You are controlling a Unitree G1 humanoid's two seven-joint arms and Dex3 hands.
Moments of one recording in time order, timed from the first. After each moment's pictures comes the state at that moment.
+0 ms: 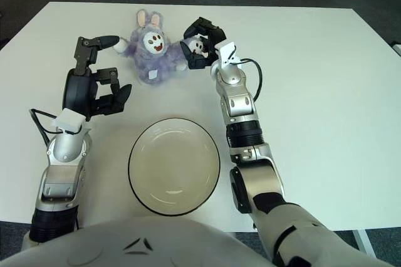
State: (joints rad) left arm 0.06 0.08 -0.06 -0.50 0.28 -0.12 0.03; right arm -0.60 -0.03 0.02 0.20 -0.02 0.16 0.08
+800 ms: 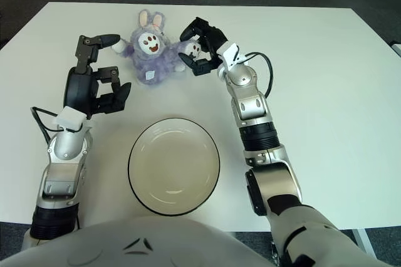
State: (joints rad) left arm 0.05 0.08 -0.06 -0.48 0.28 -0.12 0.03; right arm -0.58 -0.19 0.12 0.11 -0.09 0.16 0.25
